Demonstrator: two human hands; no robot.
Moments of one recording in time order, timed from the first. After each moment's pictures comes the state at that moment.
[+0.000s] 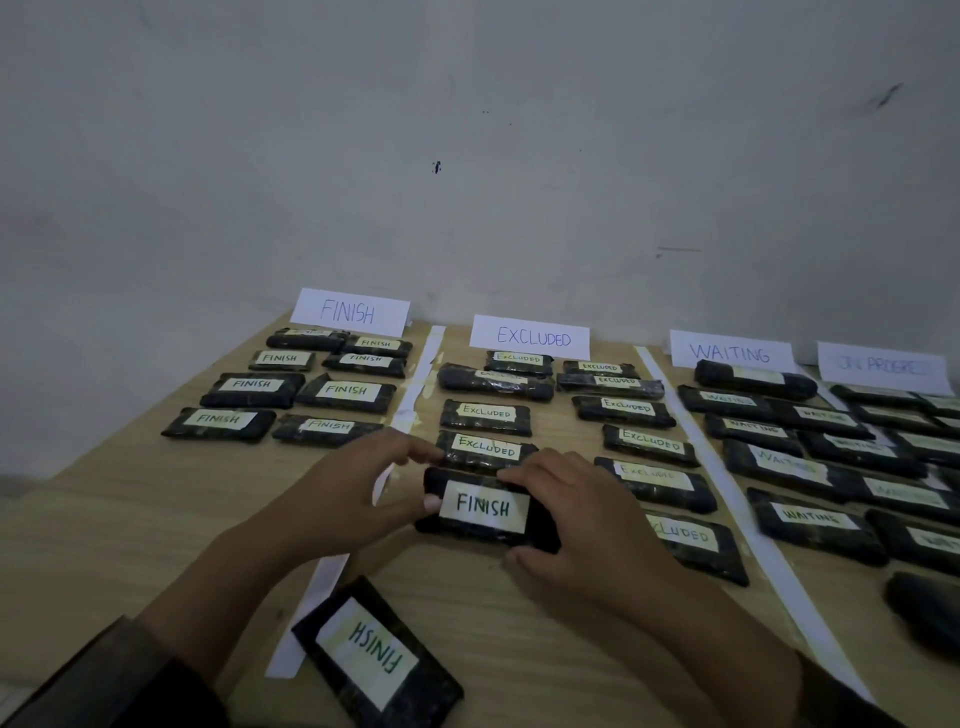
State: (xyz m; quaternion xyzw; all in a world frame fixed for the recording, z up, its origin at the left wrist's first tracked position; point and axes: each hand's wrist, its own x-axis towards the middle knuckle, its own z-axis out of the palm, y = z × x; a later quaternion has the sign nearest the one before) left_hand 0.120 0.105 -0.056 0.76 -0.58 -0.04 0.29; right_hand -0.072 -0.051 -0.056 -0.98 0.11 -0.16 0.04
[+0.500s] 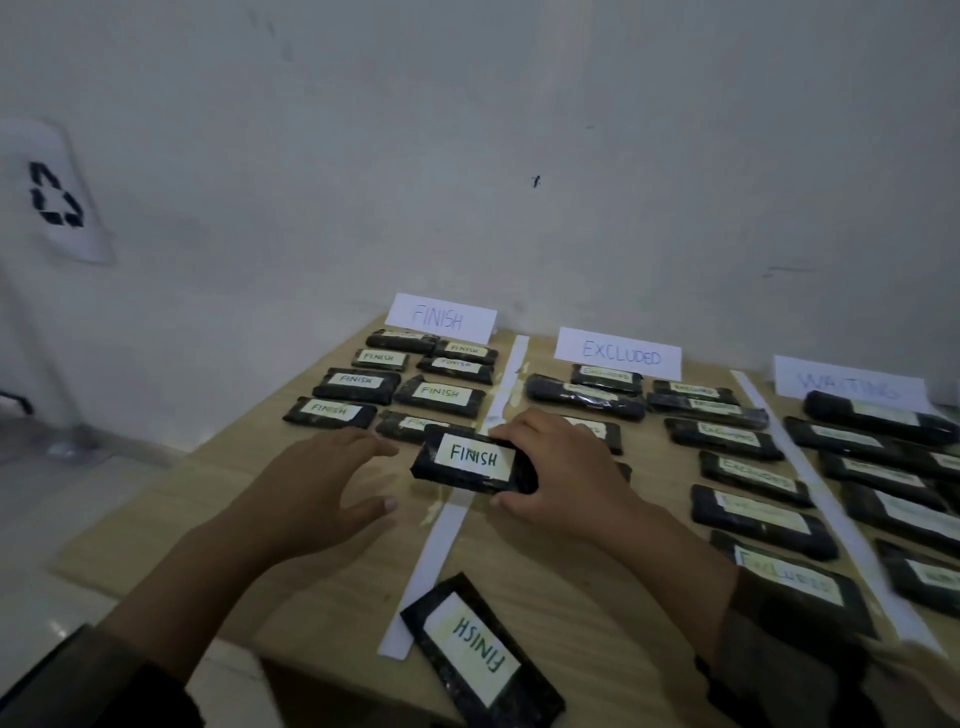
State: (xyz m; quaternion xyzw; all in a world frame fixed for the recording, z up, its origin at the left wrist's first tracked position) left_hand 0.170 0.195 -0.057 0.86 -0.48 0.07 0.14; right_hand 0.032 -0.025 -0.042 -0.99 0.05 -0.15 0.04
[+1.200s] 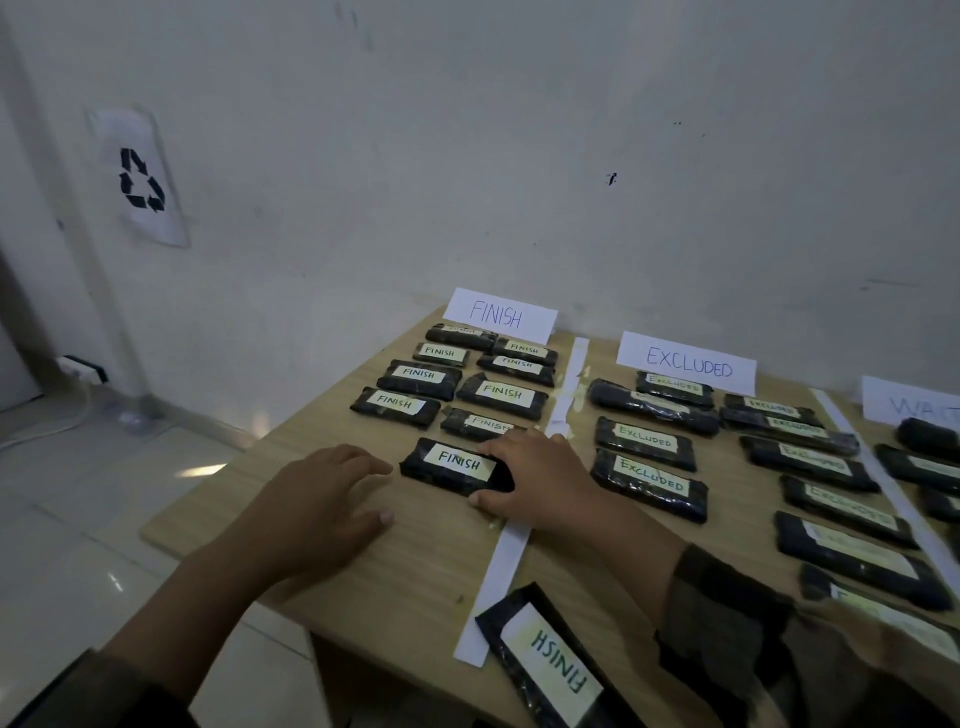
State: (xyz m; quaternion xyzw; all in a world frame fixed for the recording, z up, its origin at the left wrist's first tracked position) left_hand 0.187 0.248 -0.073 0.91 -0.40 0.00 0.14; right_hand 0.109 0.017 -0.068 -1.00 0.04 -0.03 0.06
